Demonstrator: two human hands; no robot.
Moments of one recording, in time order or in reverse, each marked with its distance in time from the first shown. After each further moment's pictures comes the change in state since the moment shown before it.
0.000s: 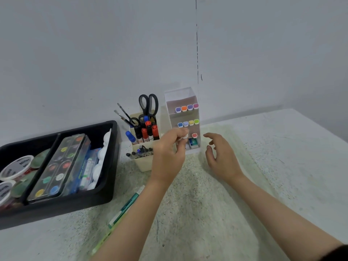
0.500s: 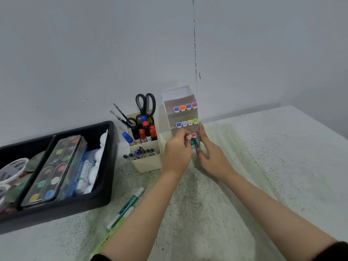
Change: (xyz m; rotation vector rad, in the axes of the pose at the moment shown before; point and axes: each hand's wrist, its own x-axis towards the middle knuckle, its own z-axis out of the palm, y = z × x) left_hand 0.000 -0.028 0.046 0.097 -0.158 -0.300; right_hand 0.010 -0.016 0.008 0.214 -0.242 0.081
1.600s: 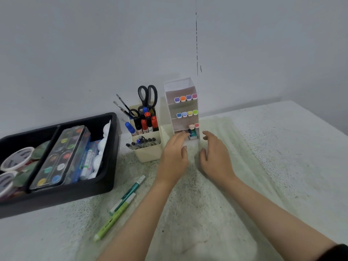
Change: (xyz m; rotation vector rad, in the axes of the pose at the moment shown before) left_hand -0.043 -0.002 -0.025 0.144 -0.132 0.094; right_hand -0.033 -0.002 0.010 -0.311 0.218 0.108
